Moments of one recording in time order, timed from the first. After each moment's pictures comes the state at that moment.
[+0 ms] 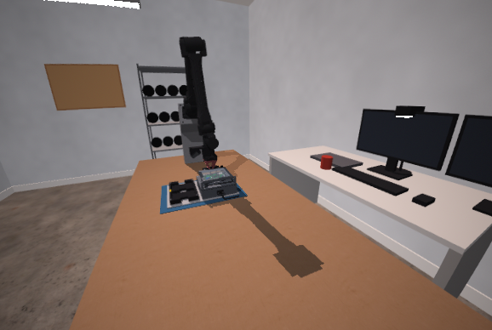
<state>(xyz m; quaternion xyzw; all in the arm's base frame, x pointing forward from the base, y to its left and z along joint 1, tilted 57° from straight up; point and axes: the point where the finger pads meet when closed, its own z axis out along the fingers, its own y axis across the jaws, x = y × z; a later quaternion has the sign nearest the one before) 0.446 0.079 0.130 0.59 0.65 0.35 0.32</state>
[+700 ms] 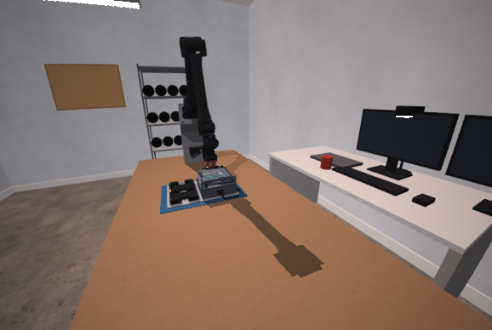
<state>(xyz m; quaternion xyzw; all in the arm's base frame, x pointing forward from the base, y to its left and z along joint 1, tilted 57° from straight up) 0.446 0.079 0.130 0.59 0.65 0.35 0.32</state>
